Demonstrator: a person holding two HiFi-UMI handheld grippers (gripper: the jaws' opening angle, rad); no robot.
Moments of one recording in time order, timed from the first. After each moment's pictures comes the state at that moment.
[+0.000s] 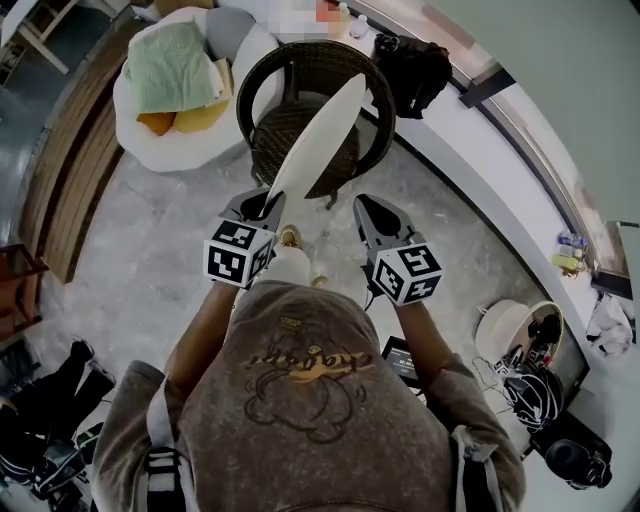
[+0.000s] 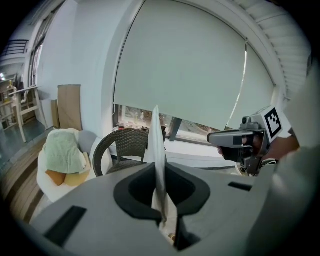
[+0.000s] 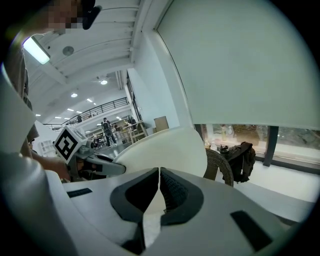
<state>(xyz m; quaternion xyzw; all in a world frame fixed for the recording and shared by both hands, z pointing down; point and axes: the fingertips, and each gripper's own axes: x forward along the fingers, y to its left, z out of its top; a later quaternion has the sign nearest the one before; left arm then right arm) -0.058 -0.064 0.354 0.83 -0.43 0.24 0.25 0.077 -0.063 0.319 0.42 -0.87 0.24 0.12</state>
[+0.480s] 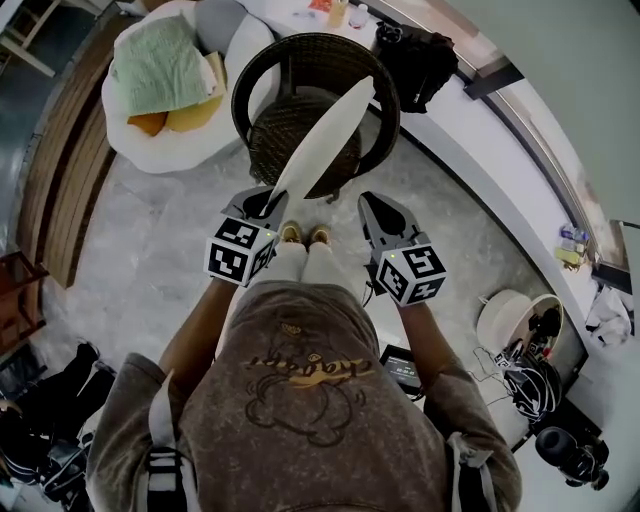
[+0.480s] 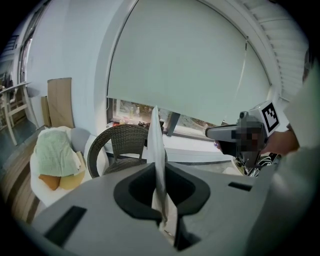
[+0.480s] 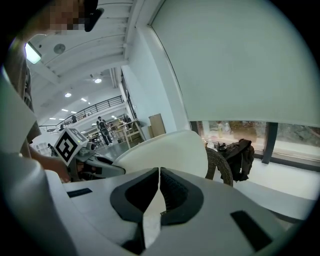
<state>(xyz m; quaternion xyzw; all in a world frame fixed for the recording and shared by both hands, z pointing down) -0.061 -0.108 0.382 0.84 -0.39 0.27 0.27 0.074 -0.109 0.339 0.43 -0.85 0.26 0.13</state>
